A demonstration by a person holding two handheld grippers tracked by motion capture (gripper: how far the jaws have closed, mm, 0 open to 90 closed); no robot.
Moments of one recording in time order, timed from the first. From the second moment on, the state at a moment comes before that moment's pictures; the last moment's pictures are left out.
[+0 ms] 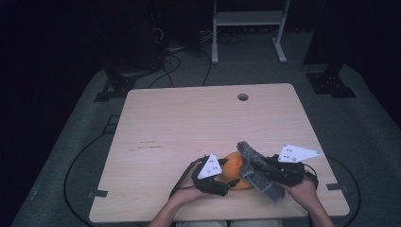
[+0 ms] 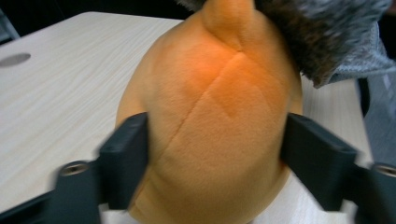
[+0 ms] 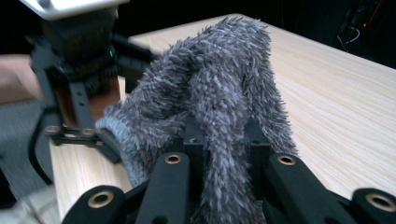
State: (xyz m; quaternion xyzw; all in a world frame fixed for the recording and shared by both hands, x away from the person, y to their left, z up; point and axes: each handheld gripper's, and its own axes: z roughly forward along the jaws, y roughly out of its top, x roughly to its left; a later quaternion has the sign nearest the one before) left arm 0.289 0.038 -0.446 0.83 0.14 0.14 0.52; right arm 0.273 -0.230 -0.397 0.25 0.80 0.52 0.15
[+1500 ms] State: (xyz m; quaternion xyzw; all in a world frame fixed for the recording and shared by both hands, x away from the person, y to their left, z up) left arm 0.300 0.038 -0.457 0.84 0.18 0.10 0.51; right arm 0.287 -0.260 -0.414 0.30 0.81 0.49 0.12
